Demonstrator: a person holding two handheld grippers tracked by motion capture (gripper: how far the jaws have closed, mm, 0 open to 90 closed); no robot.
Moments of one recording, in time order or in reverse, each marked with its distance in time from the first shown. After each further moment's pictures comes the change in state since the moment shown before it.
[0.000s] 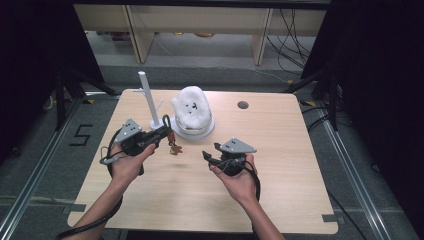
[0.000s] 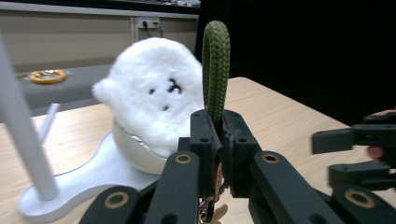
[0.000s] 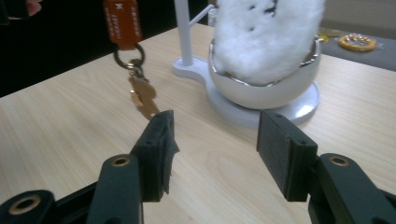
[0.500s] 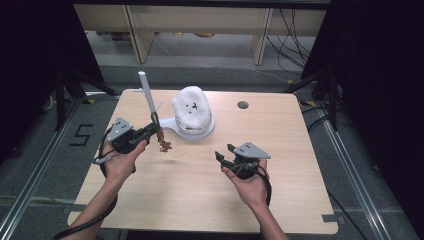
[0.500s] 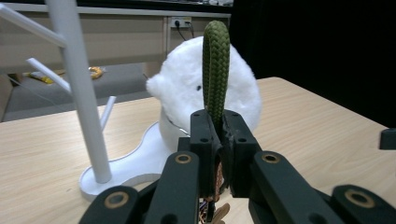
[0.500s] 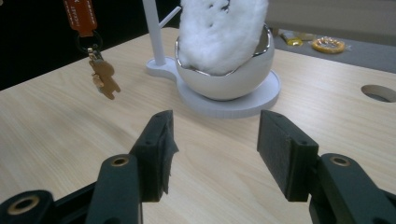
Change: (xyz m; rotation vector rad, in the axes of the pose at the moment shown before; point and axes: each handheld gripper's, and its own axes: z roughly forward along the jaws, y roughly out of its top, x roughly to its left) left arm 0.020 0.000 -0.009 -0.001 0.120 -0.005; right arm -0.017 -0.016 -0.023 -0.019 -0.079 0.051
